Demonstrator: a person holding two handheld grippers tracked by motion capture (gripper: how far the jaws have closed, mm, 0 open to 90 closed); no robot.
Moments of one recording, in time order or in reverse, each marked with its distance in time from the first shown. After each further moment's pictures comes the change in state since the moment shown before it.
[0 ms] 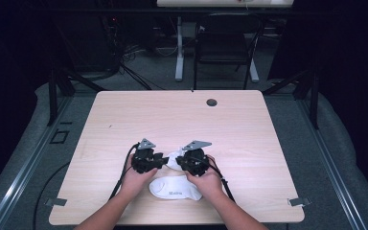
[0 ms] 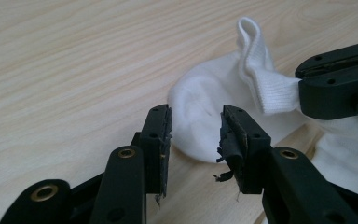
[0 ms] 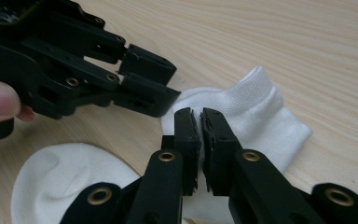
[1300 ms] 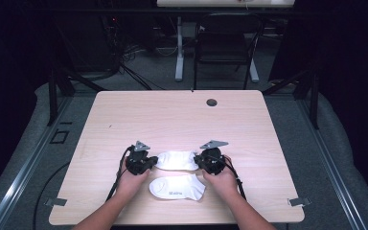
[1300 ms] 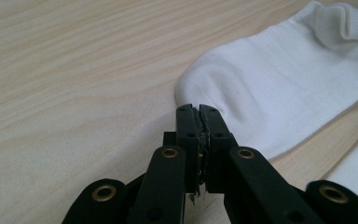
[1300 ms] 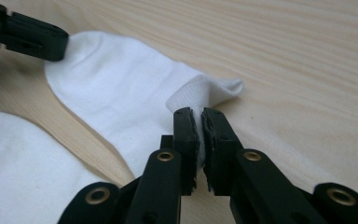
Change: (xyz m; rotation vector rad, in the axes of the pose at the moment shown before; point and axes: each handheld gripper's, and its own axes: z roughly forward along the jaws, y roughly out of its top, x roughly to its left) left arm 0.017 -0.017 -0.015 0.046 0.106 -0.026; right arm -0.047 -0.025 -0.011 0.049 -0.101 0.063
